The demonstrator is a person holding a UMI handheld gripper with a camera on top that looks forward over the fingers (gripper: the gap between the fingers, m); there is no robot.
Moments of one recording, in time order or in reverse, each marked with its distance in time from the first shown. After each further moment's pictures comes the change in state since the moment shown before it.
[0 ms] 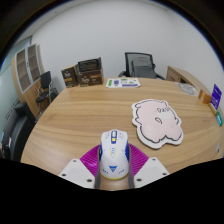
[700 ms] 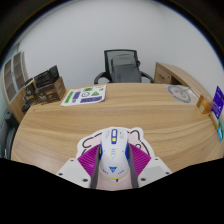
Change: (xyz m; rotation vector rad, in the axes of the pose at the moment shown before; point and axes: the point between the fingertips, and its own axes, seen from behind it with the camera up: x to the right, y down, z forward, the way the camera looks) arm 0.168 -0.101 0.126 -0.021 0.095 0.064
